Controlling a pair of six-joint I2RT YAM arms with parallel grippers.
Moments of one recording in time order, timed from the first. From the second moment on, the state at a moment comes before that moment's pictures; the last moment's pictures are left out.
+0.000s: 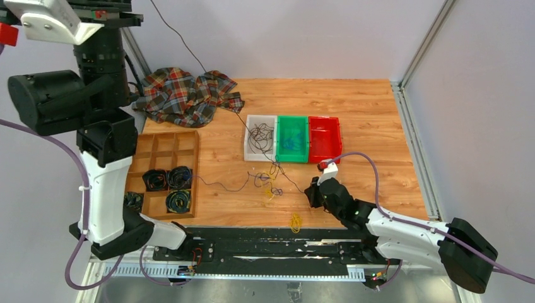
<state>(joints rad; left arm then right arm) -0.56 1.38 2.29 0.15 -0.21 0.45 0.92 0.94 0.25 0.14 0.33 0.51</state>
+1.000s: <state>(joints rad) -0.57 1.32 2.18 -0.18 0.38 0.23 0.96 1.21 0.85 0.28 -0.04 0.09</state>
